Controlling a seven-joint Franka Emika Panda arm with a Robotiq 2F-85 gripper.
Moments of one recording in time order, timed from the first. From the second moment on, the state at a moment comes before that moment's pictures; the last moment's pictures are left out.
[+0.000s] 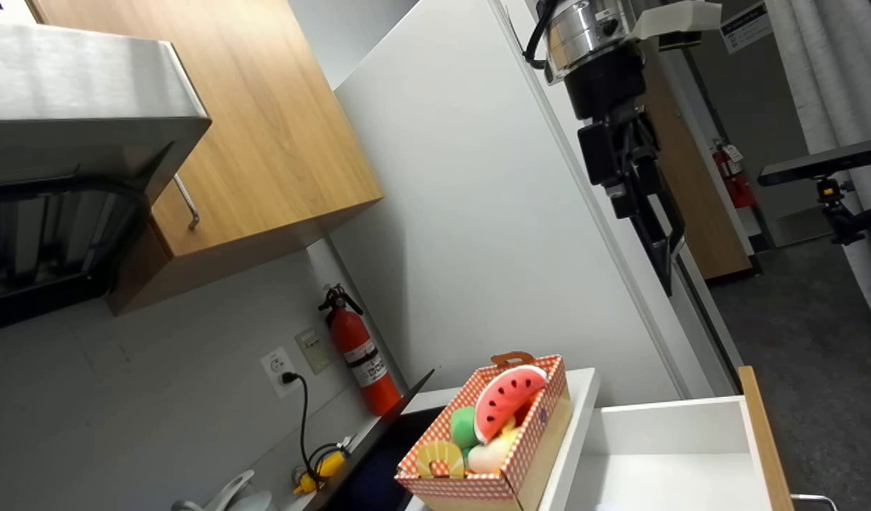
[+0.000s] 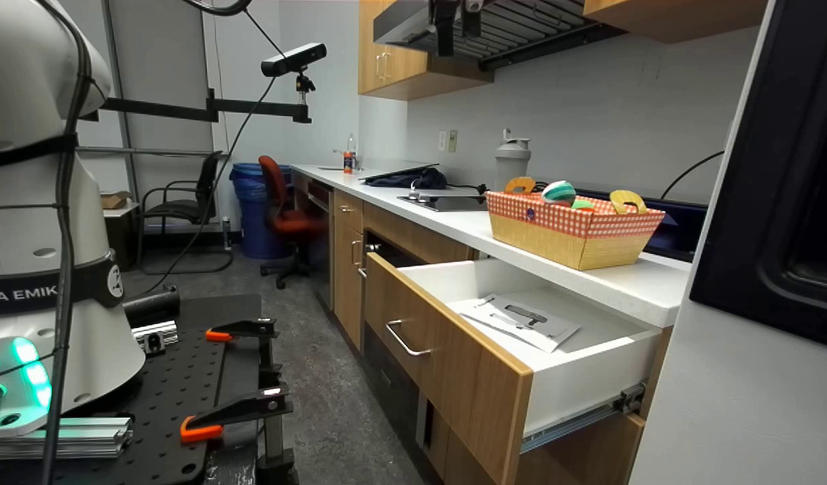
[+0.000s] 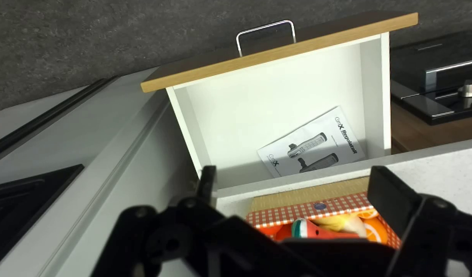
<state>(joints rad) -0.05 -0.45 -0.01 -2.23 -0.03 1.91 0.11</state>
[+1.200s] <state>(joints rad) -0.01 -0.40 0.00 -2.25 -0.03 1.92 0.03</state>
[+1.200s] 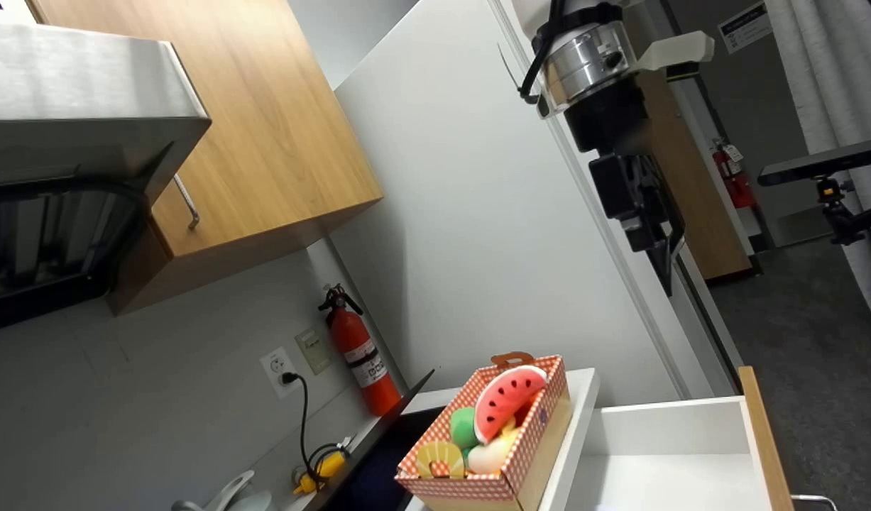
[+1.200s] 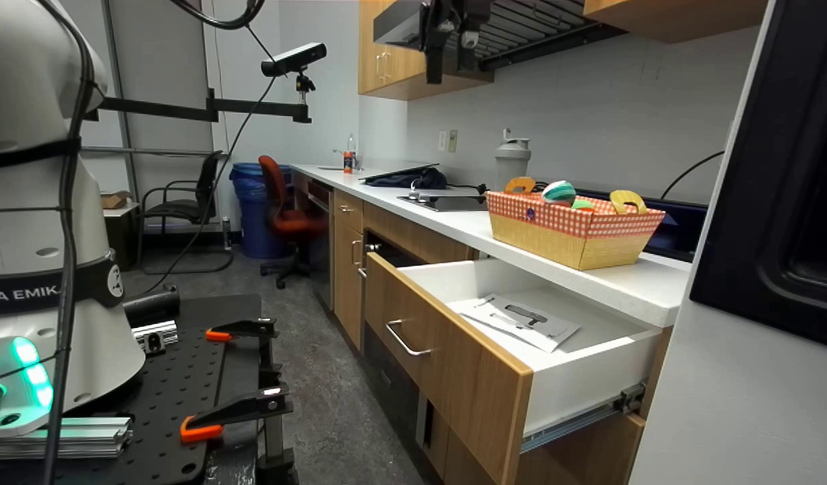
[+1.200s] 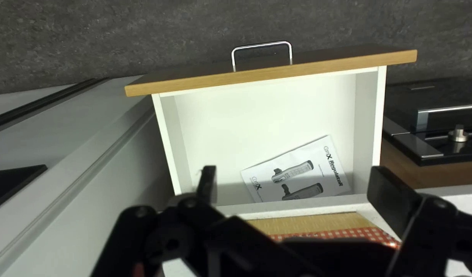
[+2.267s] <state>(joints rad) 0.08 -0.20 0.05 -2.26 -0.03 2.39 -0.13</state>
